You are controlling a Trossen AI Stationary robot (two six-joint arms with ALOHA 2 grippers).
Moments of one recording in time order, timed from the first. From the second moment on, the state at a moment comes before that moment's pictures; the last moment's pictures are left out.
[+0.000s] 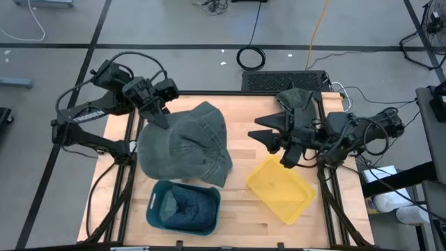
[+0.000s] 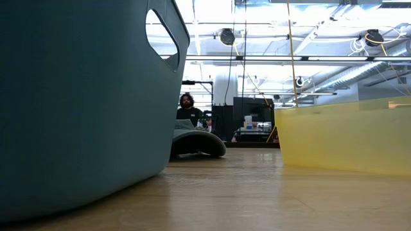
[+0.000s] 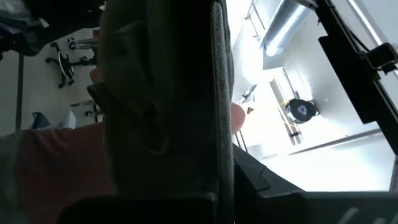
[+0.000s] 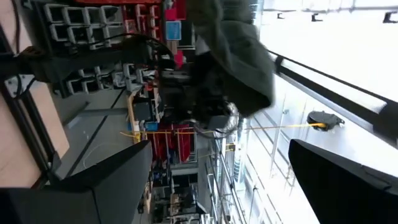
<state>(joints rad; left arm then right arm) 0.27 1.22 1.41 0.46 1.13 -2.00 0.35 1.22 1.41 0.01 0.44 -1.59</state>
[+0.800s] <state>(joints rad) 0.31 1.50 1.61 0.48 1.20 -2.03 0.47 1.26 1.41 0.07 0.42 -1.72</state>
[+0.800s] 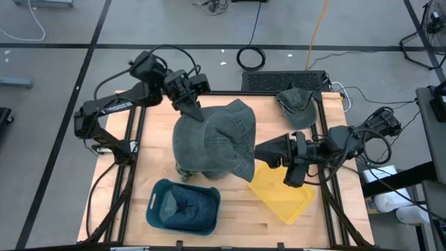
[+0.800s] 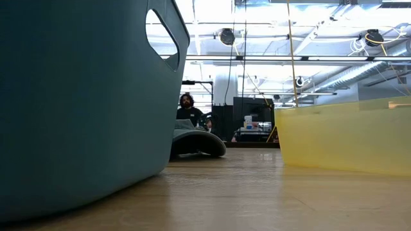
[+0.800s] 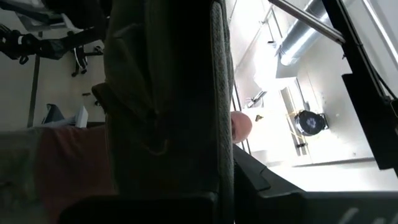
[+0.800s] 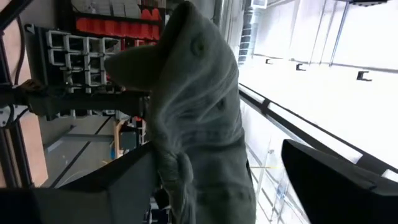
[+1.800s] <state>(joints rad) 0.38 1.51 1.62 0.48 1.20 -2.03 0.56 1.25 1.41 0.10 0.67 -1.78</state>
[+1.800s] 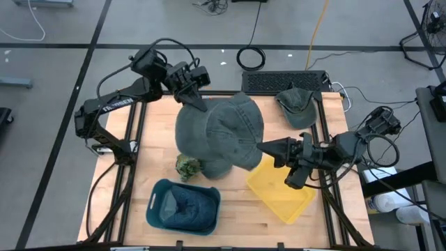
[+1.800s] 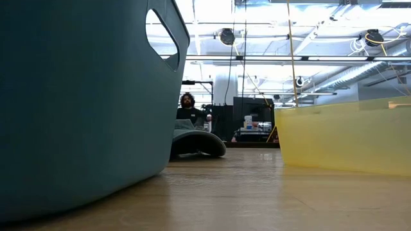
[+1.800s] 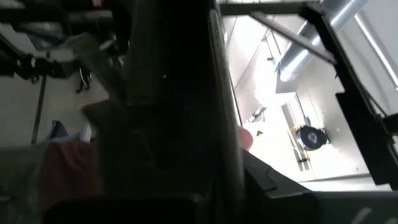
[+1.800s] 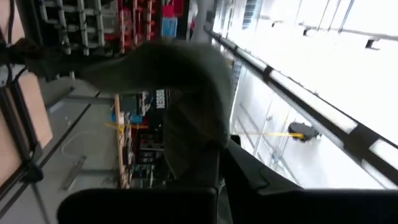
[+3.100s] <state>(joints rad) 0.54 1.50 1.62 0.47 1.21 -1.94 0.66 1.11 1.41 0.04 0.96 -1.76</state>
